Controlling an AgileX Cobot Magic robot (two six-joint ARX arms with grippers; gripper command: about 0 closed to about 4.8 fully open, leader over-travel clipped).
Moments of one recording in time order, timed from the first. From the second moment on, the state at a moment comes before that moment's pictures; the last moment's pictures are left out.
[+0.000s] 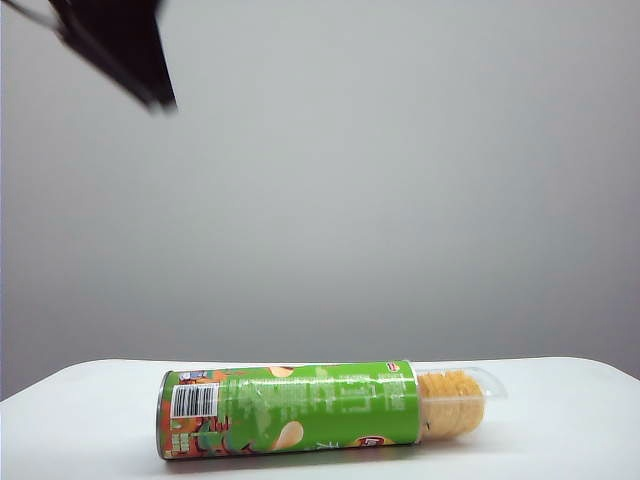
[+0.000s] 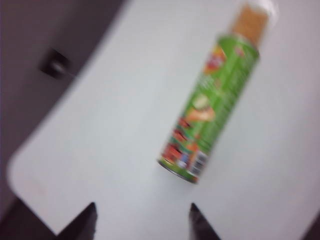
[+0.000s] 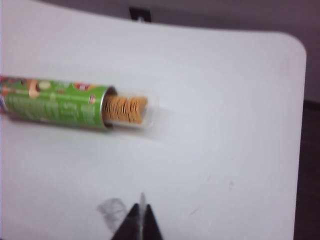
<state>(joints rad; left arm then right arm) -0.50 1.26 1.26 -0.85 0.08 0.49 0.41 0.53 0.61 -0.70 0.04 0.15</state>
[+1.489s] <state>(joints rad) -0.30 0.00 0.10 -0.17 -0.20 0.01 -0.04 0.00 0.09 -0.09 -0.08 0.27</state>
